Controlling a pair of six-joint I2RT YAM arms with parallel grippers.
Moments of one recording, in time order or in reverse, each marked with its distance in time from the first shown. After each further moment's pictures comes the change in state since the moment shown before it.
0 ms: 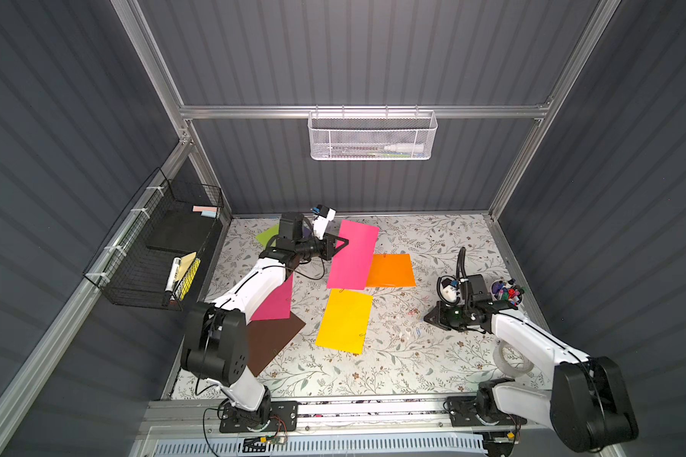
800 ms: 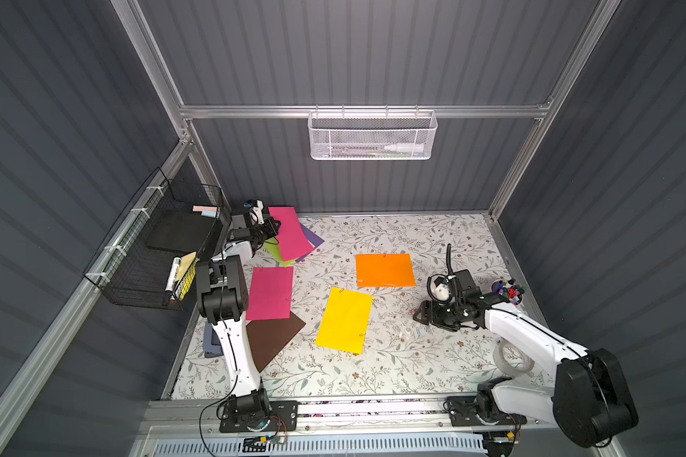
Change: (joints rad) left arm 0.402 0.565 0.381 0.113 -0.202 -0.119; right arm 0.129 -0.007 0.098 -0.102 0.119 0.011
